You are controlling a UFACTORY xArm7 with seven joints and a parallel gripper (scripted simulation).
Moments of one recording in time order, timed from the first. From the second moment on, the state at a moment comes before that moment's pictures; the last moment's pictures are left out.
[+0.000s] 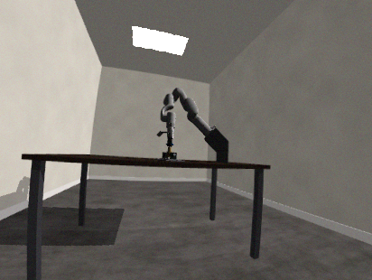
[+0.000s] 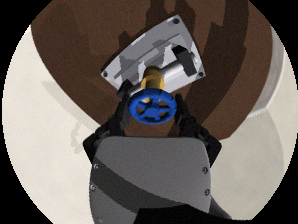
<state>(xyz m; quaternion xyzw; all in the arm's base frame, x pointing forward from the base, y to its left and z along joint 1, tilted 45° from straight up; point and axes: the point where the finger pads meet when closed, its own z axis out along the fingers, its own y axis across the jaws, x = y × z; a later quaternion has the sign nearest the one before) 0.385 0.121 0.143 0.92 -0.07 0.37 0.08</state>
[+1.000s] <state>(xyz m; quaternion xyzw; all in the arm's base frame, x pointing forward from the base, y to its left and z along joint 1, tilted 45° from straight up) 0.385 0.121 0.143 0.89 -0.26 0.38 0.01</state>
